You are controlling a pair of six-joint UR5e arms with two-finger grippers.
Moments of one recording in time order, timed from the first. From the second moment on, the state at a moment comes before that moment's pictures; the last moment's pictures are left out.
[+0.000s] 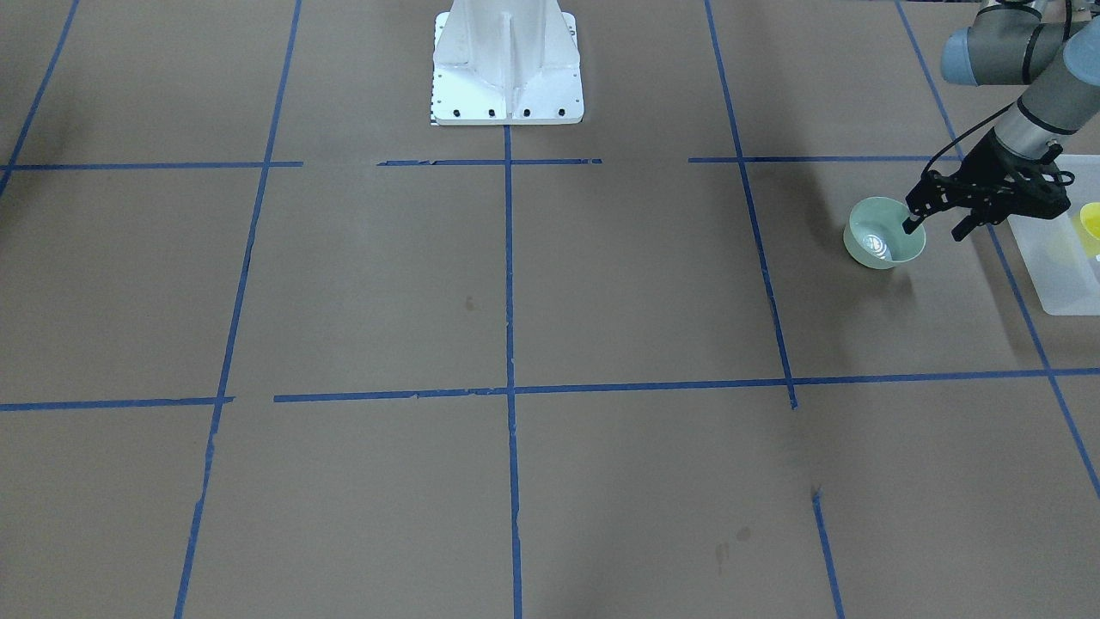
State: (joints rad) left arm -0.94 -1.31 -1.70 -2.48 -2.13 -0.82; right arm 1.87 -1.65 1.48 -1.53 2.18 -0.53
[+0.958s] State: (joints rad) left arm -0.89 -1.31 -1.68 -2.48 -2.13 -0.83; right arm 1.90 -1.69 1.65 -1.56 2.32 -0.44
